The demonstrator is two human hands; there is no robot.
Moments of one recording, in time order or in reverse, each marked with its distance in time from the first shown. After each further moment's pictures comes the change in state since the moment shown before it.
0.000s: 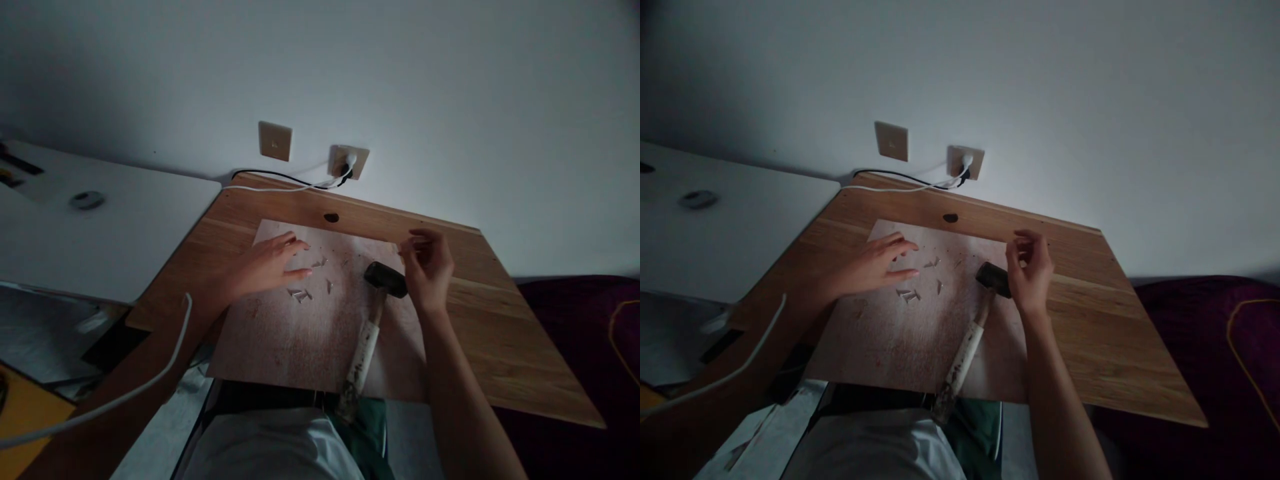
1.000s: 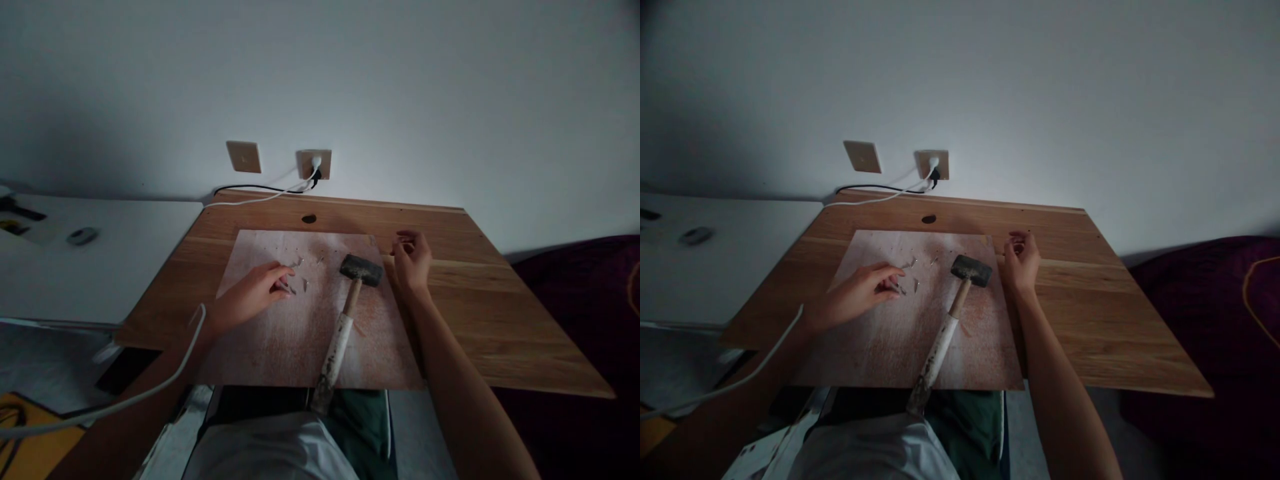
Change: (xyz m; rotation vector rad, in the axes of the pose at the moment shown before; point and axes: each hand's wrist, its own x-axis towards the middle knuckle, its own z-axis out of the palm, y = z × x) left_hand -0.012 0.035 0.026 -0.304 -0.124 -0.124; right_hand 0.006 0.097 -0.017 0.079 0.109 0.209
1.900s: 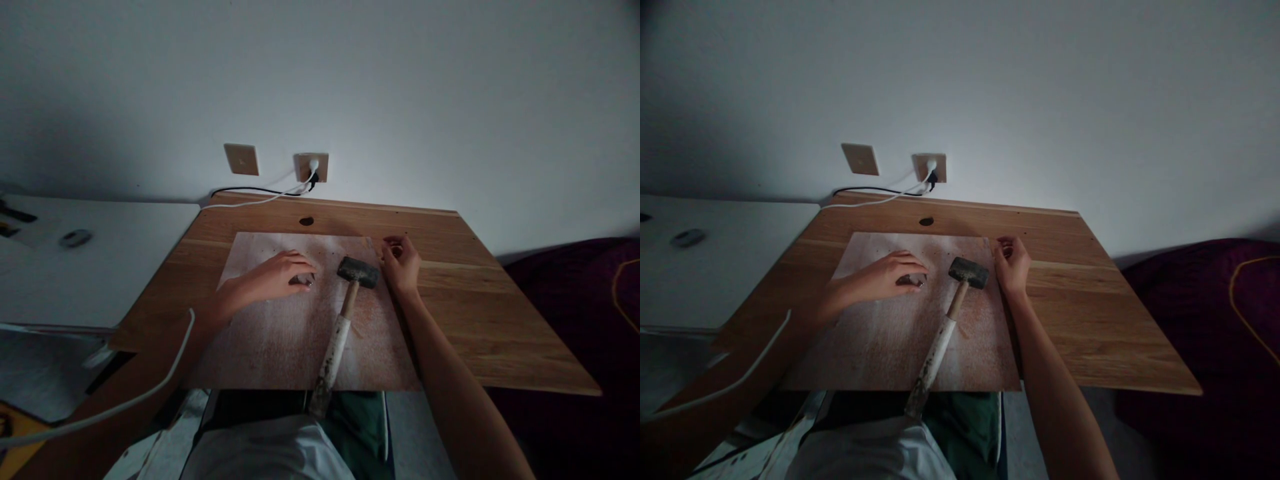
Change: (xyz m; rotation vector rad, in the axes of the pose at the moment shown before) left_hand 0.060 0.002 0.003 0.258 -0.111 0.401; right_hand -0.004 0.006 0.007 -0.061 -0.037 -0.048
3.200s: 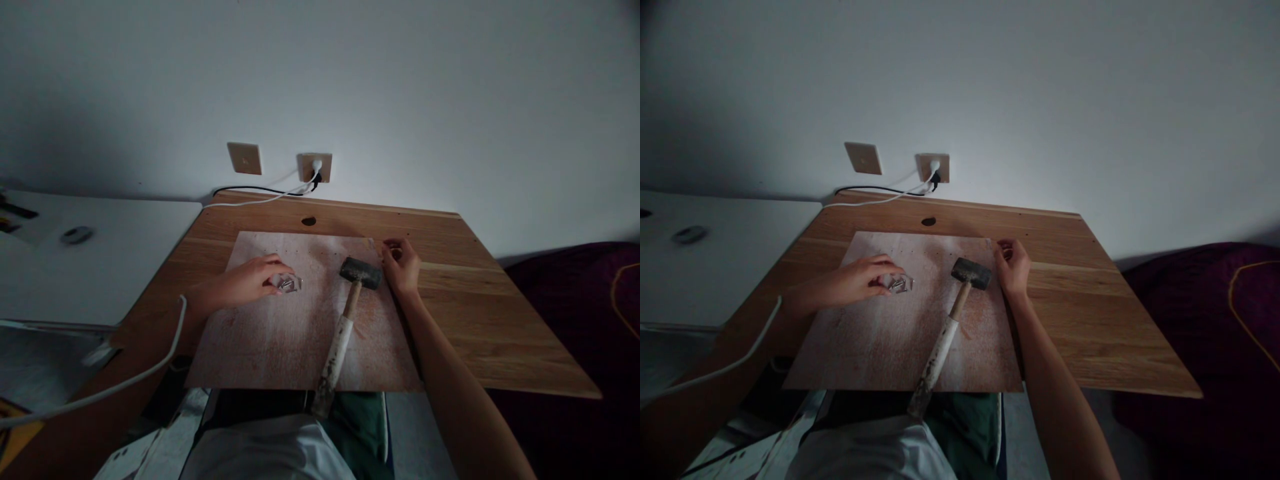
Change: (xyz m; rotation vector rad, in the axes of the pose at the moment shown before) left_hand -0.050 -0.005 -0.032 -0.145 -0.075 -0.220; right_hand -0.003 0.003 0.001 -0.030 -0.040 0.015
